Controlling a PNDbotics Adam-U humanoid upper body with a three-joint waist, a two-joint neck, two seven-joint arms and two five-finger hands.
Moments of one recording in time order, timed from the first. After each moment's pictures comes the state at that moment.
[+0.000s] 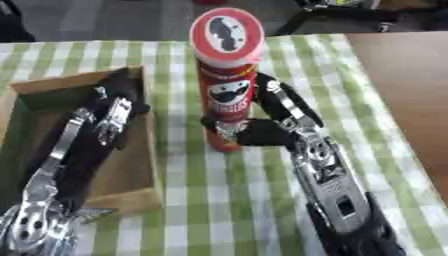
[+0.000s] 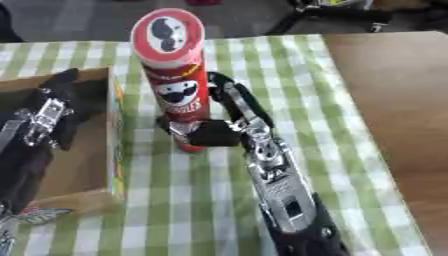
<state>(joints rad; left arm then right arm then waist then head) -0.65 -0.01 -0.25 -1.85 -0.12 0.37 -0.07 -0.65 -0.13 0.04 -1.78 0.26 0.37 0.12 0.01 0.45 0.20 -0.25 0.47</state>
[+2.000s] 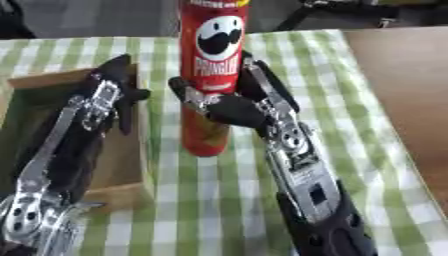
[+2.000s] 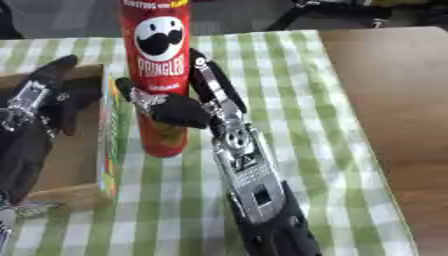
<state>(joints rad) -0.64 -0.02 -0.26 -1.87 -0.07 0.36 -0.09 -0.72 0.00 0.06 -1.77 0.25 0.30 0.06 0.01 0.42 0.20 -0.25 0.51</state>
